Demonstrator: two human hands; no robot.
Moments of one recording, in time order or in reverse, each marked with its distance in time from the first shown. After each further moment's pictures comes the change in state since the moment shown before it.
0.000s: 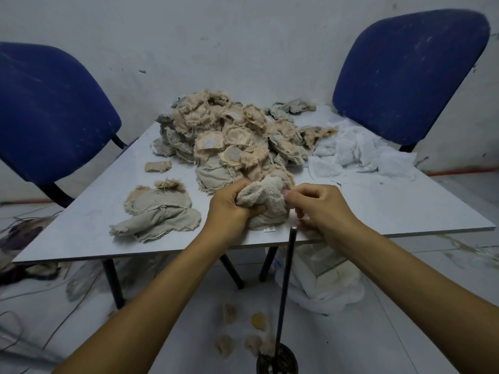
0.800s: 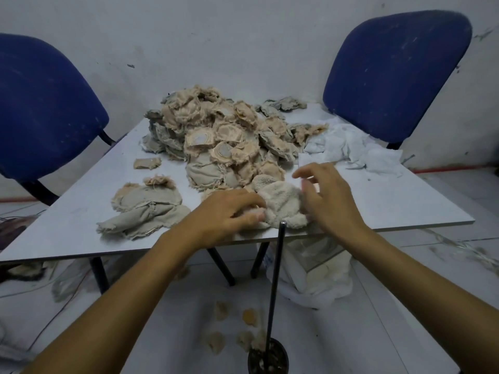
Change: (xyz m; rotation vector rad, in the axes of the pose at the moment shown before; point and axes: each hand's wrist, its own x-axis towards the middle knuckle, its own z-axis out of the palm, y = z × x) left_hand -0.001 0.017 -0.024 0.699 -0.536 0.291; right_hand 0.009 0.008 -0.025 -0.689 0.212 -0.452
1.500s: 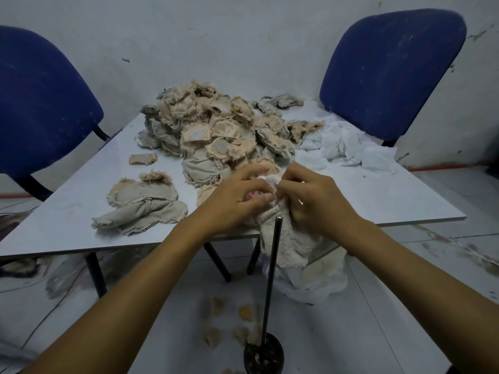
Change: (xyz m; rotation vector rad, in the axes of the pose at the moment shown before) left_hand 0.023 0.008 0.014 -0.182 0.187 -0.012; right_hand -0.005 -0.013 -0.009 -0.238 -0.100 -0.593
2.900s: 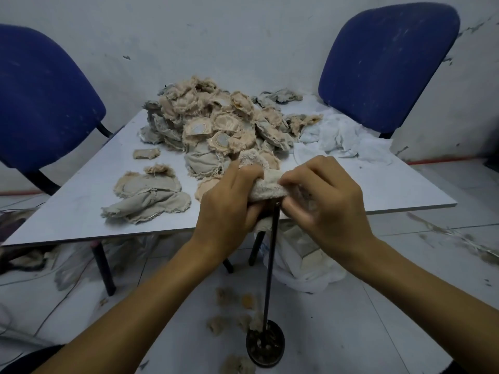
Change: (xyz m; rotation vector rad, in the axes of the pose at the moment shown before) left_hand -0.046 0.050 0.009 0.261 0.519 0.268; right_hand -0.027 -0.056 -0.028 -0.043 0.349 0.081
